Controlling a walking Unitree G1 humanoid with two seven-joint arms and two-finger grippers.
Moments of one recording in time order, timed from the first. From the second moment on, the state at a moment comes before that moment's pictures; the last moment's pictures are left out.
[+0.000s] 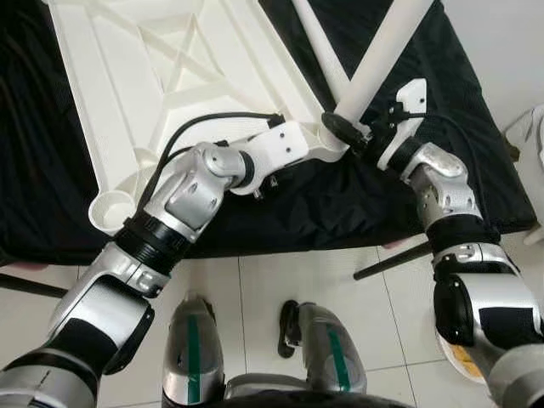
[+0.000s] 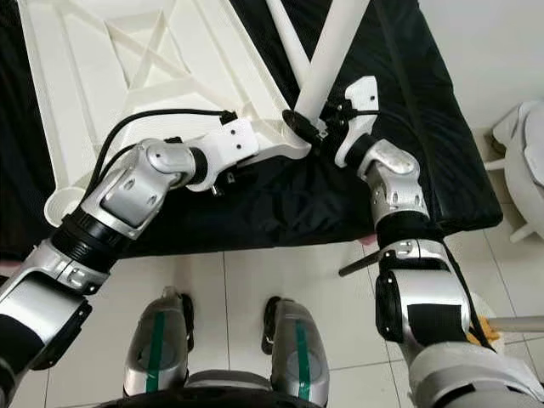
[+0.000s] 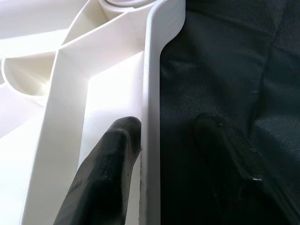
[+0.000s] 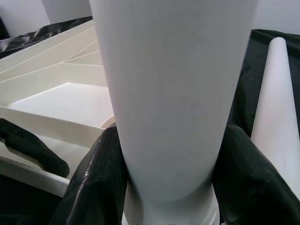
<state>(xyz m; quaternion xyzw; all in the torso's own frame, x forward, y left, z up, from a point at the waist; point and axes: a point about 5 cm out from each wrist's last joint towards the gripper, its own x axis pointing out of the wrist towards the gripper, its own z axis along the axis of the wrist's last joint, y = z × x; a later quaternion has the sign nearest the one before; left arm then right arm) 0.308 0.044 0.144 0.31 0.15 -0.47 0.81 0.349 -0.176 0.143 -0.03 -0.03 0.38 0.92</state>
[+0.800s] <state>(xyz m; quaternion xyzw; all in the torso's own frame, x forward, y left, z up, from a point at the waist) 0.307 0.045 0.146 0.32 0.15 -0.47 0.81 0.335 -0.146 0.137 0.01 -0.07 0.30 0.95</state>
